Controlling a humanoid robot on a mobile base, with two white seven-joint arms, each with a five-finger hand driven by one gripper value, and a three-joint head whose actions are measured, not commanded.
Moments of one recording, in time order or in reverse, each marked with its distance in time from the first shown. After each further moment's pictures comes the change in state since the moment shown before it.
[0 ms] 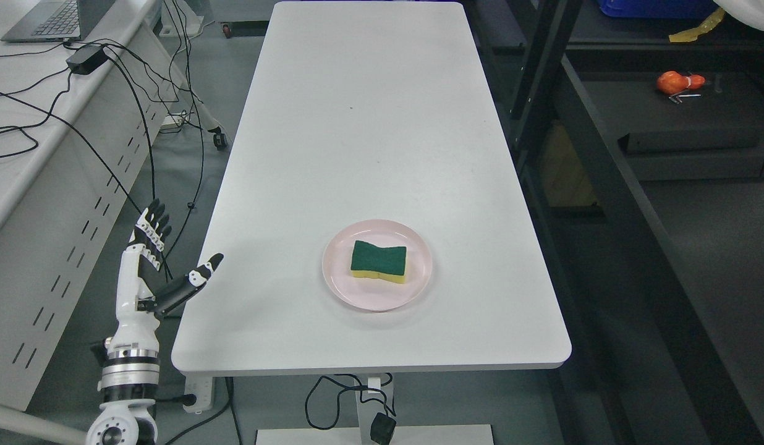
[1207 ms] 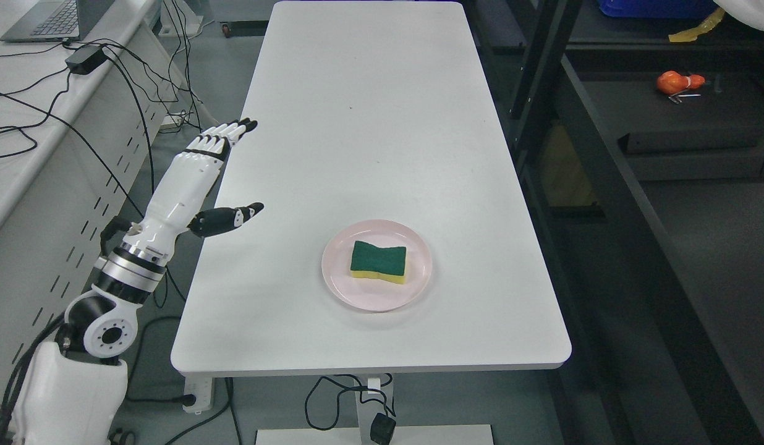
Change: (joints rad) left arm -0.395 0.284 -0.219 0.173 -0.771 -0.365 -0.103; right arm 0.000 0.000 0.000 0.000 0.000 0.000 -0.001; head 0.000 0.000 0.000
